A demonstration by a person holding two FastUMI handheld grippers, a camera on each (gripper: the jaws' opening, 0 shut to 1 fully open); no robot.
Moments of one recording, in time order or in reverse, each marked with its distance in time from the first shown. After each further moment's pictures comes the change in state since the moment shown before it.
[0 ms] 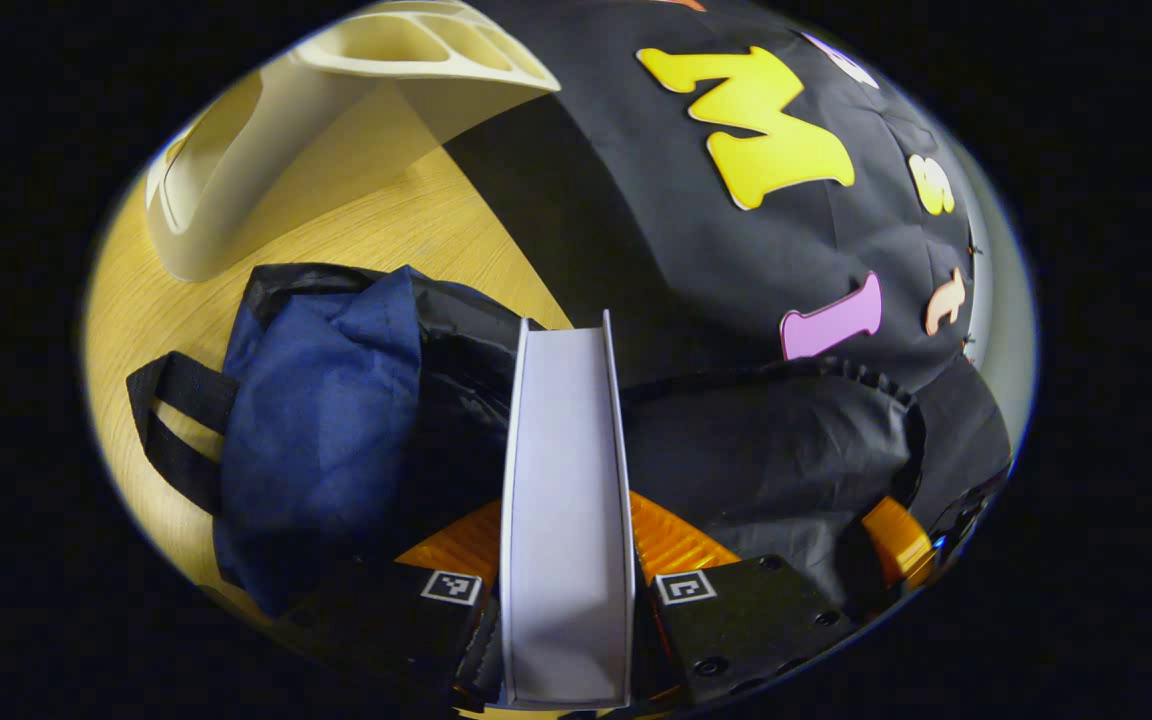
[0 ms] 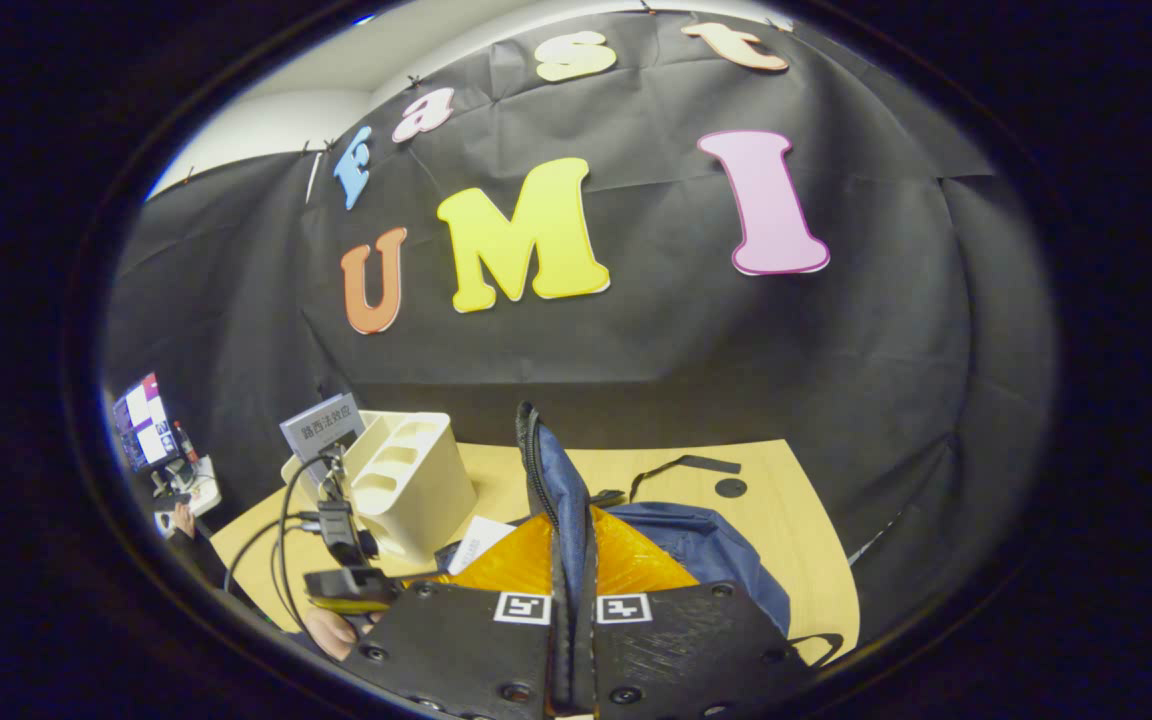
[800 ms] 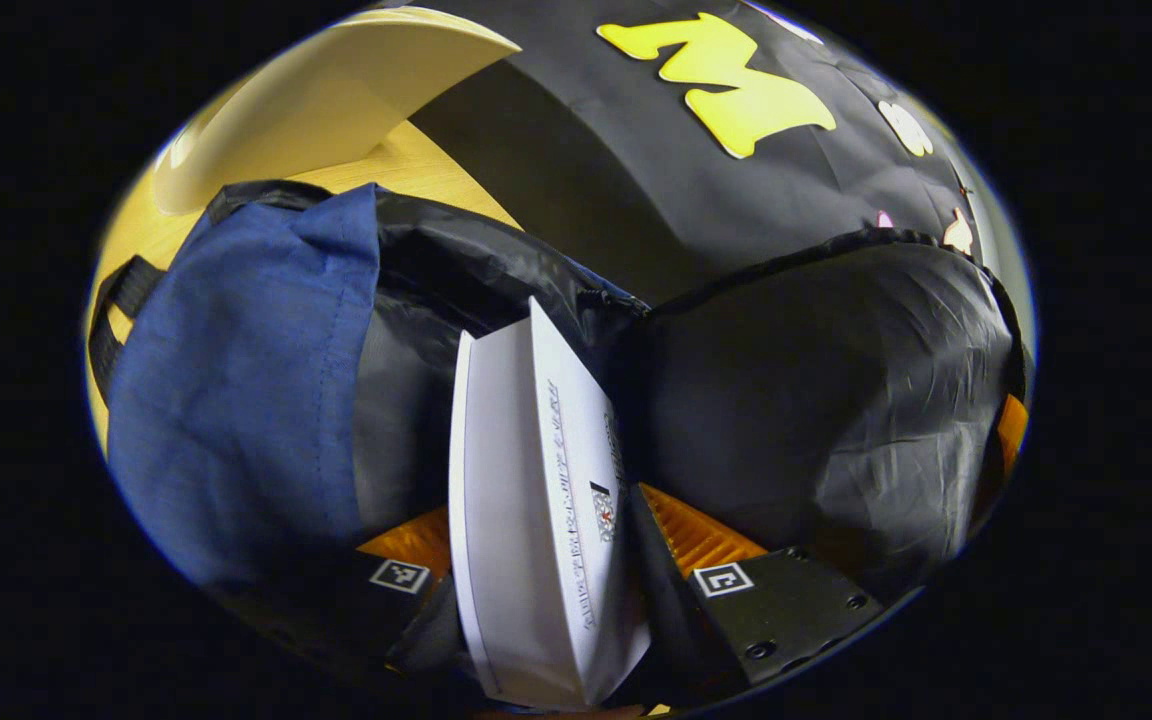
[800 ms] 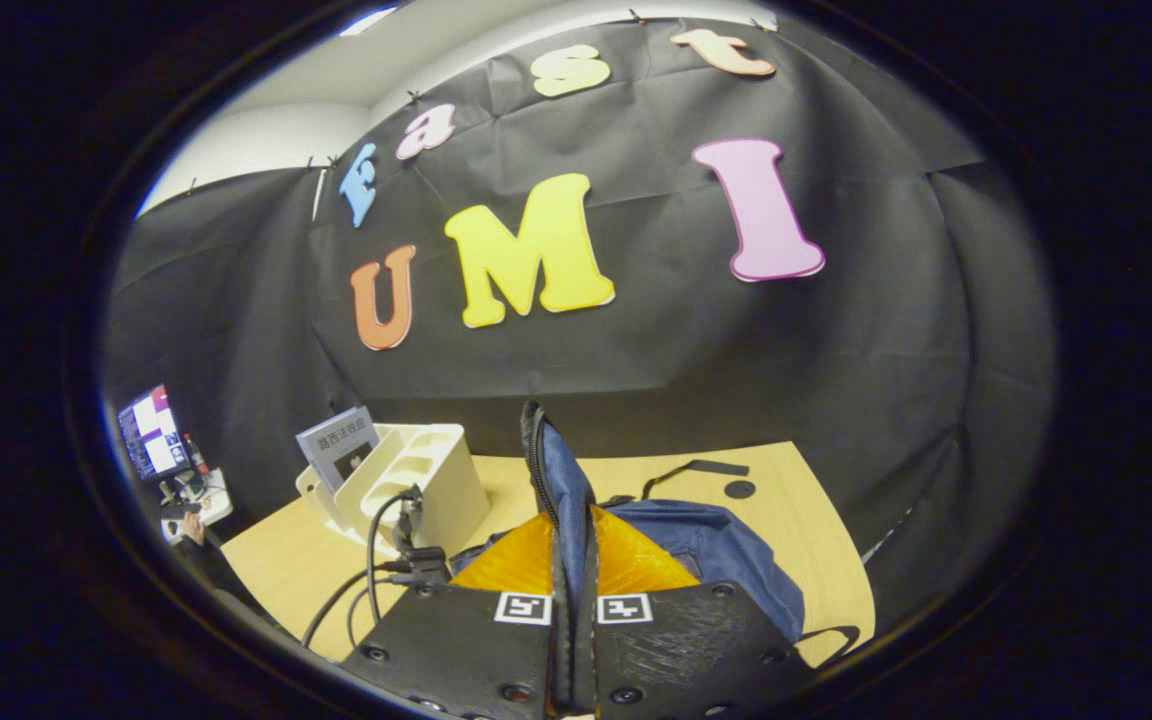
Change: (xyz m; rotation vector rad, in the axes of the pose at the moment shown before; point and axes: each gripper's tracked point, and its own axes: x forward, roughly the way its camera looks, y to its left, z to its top) left arm 0.031 0.019 -0.043 0.179 0.020 0.138; right arm -0.010 -0.002 -0.007 0.005 -0.032 -0.002
